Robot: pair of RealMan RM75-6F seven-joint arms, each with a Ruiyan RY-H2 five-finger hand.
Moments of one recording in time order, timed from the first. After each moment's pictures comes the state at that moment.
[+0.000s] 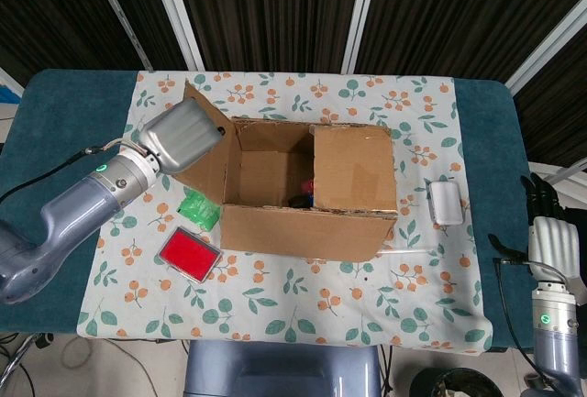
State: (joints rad) left arm -1.48 -0.67 0.09 -1.87 0.91 0.56 0.64; right arm 0.19 -1.28 0.24 -1.49 -1.28 1.44 0.01
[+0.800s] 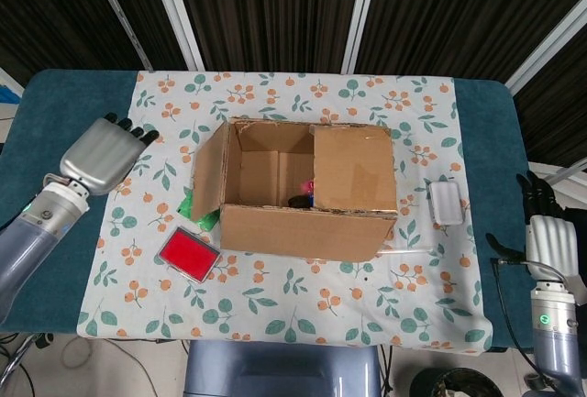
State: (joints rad) left arm -1.10 -0.68 0.13 -1.97 0.96 0.96 0.53; right arm 0.20 -1.25 0.24 -1.53 -1.30 1.44 -0.02
